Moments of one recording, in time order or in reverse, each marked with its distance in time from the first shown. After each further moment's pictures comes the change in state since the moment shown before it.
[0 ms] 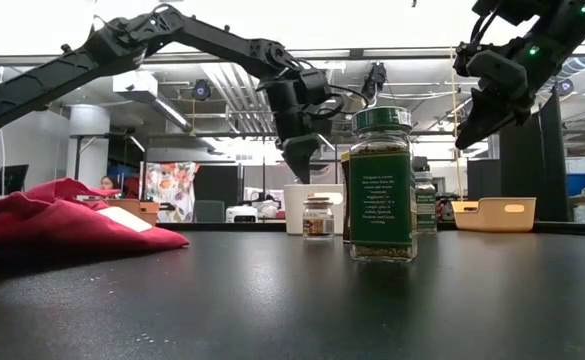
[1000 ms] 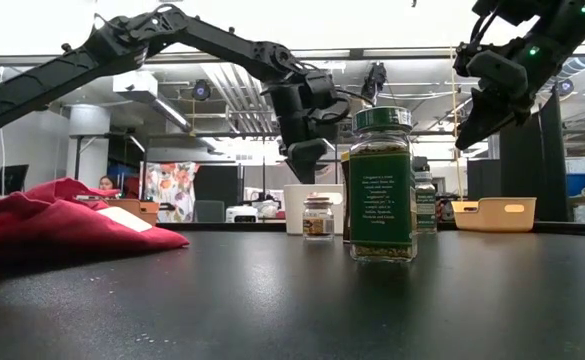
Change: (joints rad) left arm -0.034 0.009 -0.040 0.029 -0.002 -0.047; right arm 0.000 0.000 -0.001 -0.002 0.000 -0.003
